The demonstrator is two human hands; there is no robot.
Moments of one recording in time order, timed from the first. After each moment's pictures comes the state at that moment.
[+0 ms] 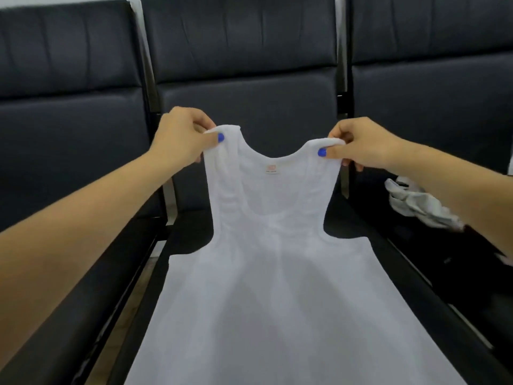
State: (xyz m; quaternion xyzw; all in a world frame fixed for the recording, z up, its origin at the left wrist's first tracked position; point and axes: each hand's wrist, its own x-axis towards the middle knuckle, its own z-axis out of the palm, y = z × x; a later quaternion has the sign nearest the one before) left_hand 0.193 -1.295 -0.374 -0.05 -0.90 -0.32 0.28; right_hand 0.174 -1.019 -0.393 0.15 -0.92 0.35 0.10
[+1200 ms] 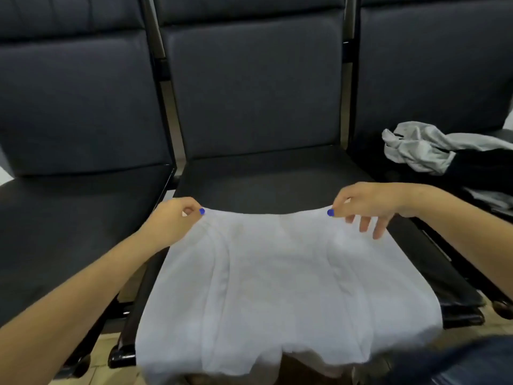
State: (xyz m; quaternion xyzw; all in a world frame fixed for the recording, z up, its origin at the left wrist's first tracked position) left_hand 0.309 -1.353 -0.537 0.03 -0.97 -0.26 0.03; right_hand 0.288 -1.015 -0.489 0.02 -0.93 0.24 -0.29
